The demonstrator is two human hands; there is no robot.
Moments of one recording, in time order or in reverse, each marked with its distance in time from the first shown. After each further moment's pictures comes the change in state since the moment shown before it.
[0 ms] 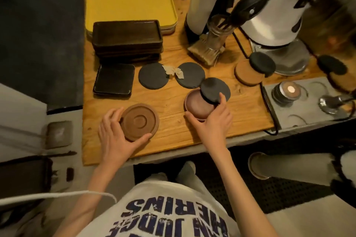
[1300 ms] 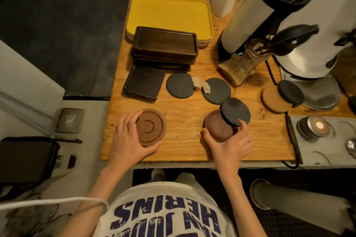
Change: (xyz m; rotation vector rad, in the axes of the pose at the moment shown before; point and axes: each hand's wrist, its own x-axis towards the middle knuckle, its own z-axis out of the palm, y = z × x) left_hand -0.002 -0.022 -0.004 0.052 0.002 -0.013; right_hand -0.011 0.004 0.018 -0.020 0.109 -0.011
